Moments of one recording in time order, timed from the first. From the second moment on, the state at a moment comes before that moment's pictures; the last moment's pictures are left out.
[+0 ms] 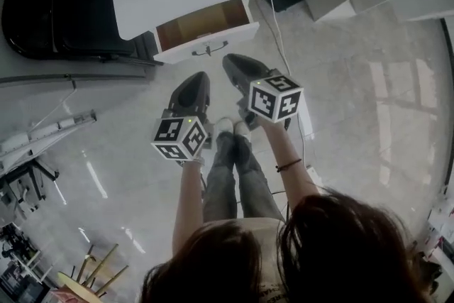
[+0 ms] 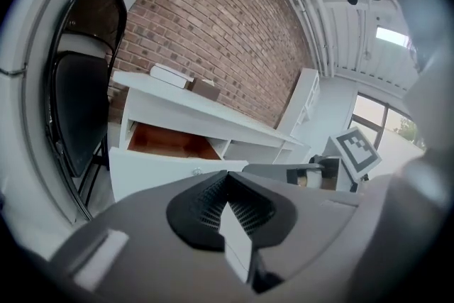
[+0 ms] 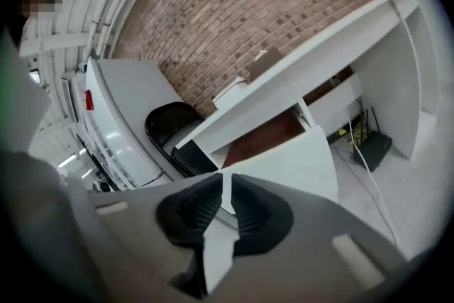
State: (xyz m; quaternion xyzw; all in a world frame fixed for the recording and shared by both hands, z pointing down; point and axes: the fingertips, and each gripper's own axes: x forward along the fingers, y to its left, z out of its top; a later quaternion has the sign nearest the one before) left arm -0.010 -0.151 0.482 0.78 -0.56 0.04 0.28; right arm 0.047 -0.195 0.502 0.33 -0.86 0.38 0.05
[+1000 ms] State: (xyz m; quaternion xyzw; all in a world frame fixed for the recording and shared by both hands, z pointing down) left arm 0.002 -0.105 0.301 0.82 -0.54 -0.01 0.20; right arm 0.040 -0.135 0.305 0.28 -0.94 0.21 0.06
